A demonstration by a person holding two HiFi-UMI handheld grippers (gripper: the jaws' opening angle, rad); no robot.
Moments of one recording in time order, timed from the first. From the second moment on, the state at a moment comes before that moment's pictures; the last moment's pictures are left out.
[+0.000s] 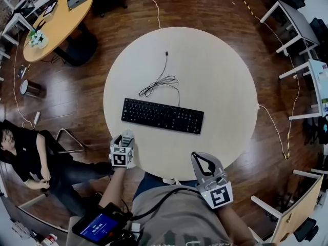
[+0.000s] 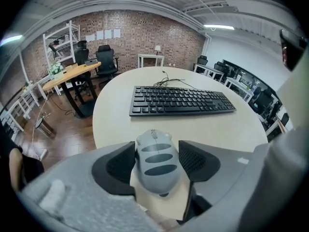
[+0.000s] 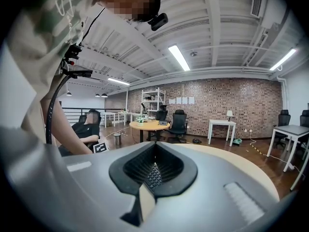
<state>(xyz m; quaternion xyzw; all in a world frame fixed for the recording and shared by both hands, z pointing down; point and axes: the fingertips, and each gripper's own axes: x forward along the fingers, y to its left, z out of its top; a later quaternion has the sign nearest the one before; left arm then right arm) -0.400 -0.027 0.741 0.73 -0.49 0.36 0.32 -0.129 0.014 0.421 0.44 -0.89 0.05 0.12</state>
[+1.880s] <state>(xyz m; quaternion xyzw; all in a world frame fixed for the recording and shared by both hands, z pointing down) -0.314 0.088 0.743 0.70 -0.46 0.41 0.36 0.008 0.047 0.450 0.43 -0.89 0.05 0.11</state>
